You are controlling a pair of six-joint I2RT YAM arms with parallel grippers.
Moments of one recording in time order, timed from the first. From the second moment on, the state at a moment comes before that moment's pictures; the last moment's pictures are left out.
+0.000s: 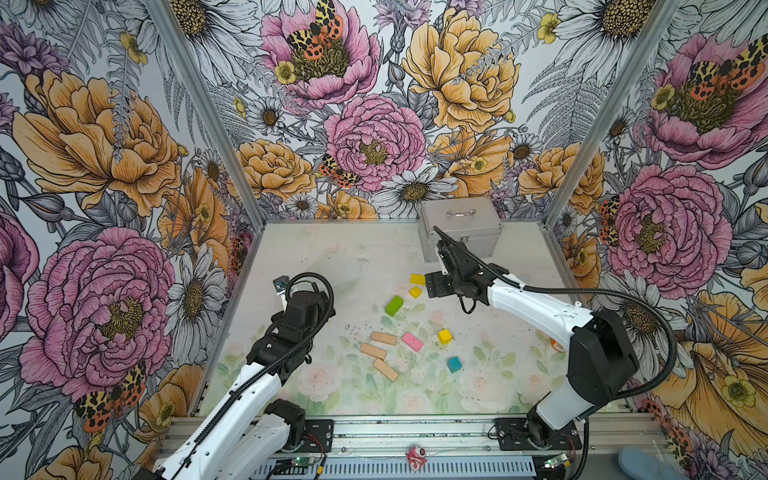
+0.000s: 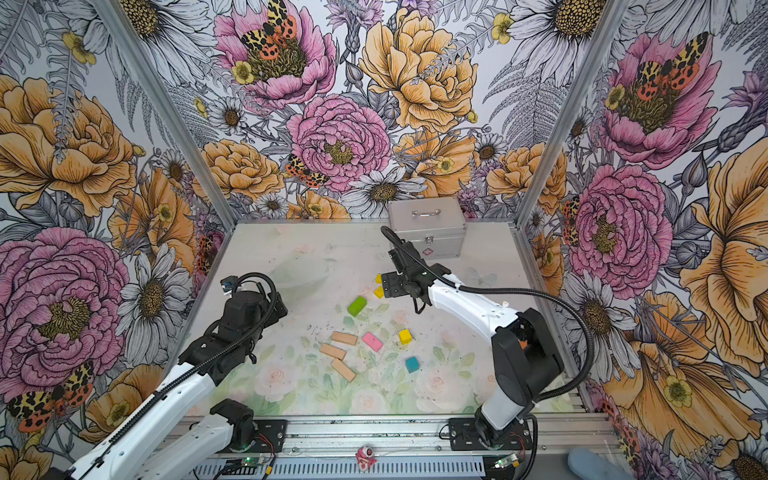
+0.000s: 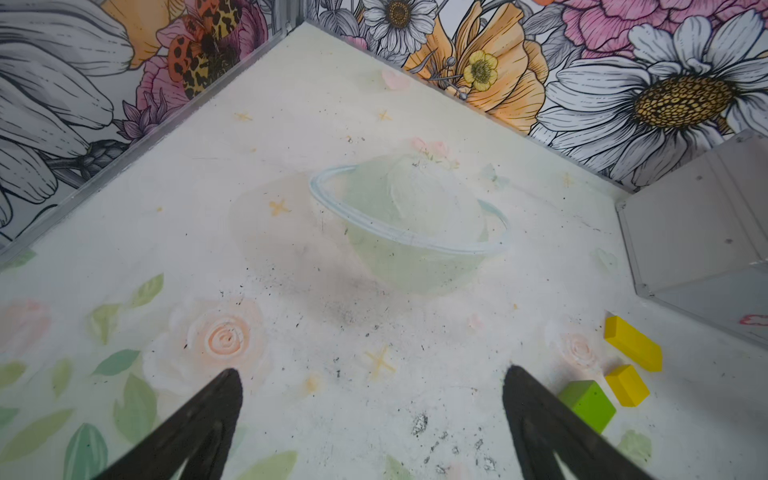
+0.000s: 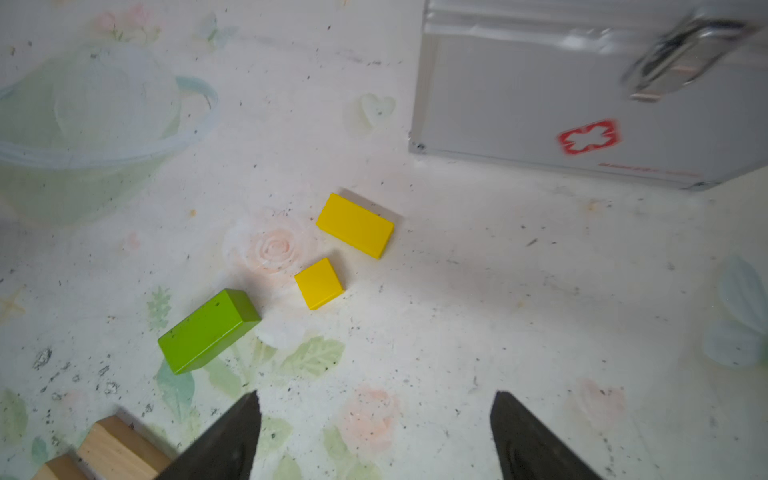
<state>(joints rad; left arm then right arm) -0.36 0.80 0.62 -0.47 -0.48 -0.66 0.58 1.67 1.25 -0.54 0.11 0.27</state>
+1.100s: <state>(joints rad) -0.15 0.71 0.51 -0.42 -0.31 -0.69 0.74 2.05 1.53 -0.55 -0.04 0.16</state>
